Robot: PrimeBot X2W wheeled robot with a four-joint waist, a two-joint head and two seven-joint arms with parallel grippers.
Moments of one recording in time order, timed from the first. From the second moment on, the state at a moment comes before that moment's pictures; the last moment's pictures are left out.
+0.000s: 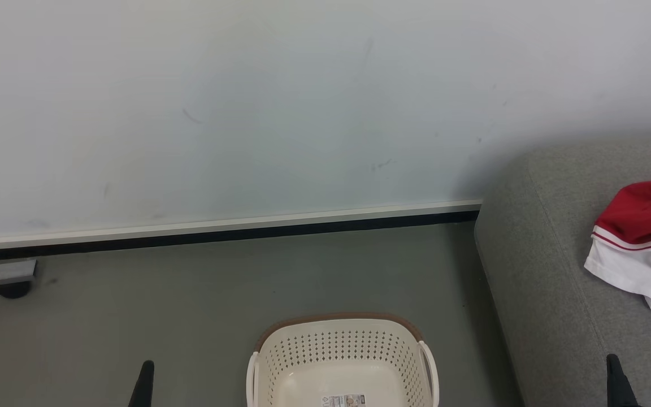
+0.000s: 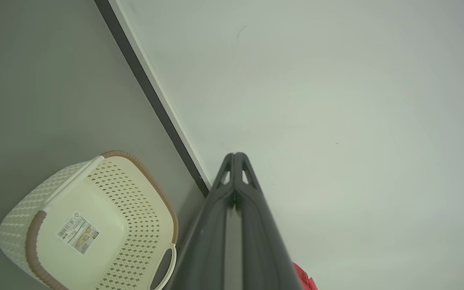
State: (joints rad) left arm -0.09 0.05 0.01 0.25 -1.34 -0.11 0.05; right arm 0.07 -0.09 -0.09 0.12 1.38 0.13 -0.02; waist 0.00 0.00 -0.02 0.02
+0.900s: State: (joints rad) left arm -0.12 0.05 0.01 0.26 -1.55 -0.12 0.10; right arm 0.07 -0.09 -0.13 0.08 1.60 0.13 0.04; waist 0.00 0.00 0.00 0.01
